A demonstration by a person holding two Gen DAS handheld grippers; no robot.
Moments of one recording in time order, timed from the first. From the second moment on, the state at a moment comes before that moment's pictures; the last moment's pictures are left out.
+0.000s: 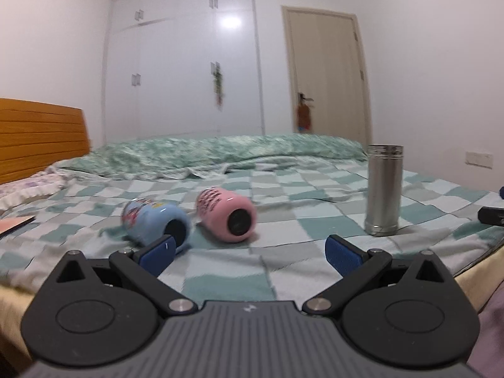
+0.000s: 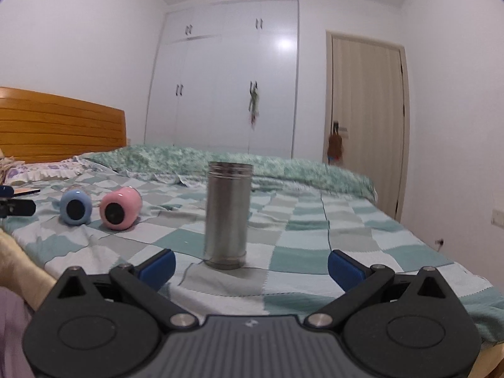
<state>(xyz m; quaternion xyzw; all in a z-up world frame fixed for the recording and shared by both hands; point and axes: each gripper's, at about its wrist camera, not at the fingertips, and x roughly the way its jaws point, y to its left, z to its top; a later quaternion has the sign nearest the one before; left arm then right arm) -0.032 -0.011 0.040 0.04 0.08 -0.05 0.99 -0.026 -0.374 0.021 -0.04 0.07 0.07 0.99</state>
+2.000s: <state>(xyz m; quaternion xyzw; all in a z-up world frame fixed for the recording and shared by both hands) -0.048 0.006 0.012 -0.01 0.05 -0.01 1.00 -0.040 -0.364 0.009 -0.04 0.03 0.04 1.00</state>
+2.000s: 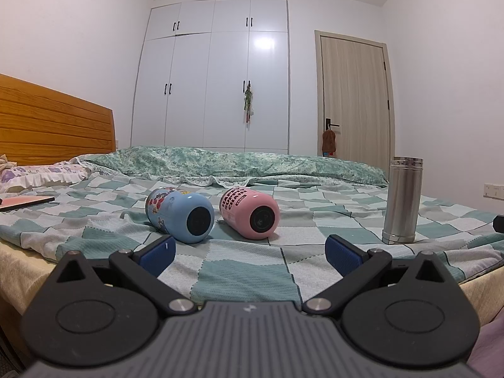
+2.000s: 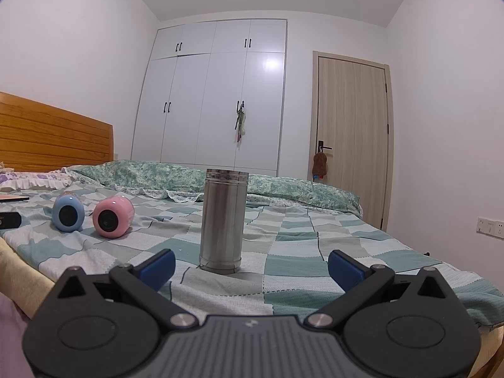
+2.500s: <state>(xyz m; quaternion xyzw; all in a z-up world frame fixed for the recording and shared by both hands) -0.050 0.005 0.012 -0.01 0.04 -0.02 1.00 -0.040 -0.364 0.009 -0.04 0.03 0.04 1.00</state>
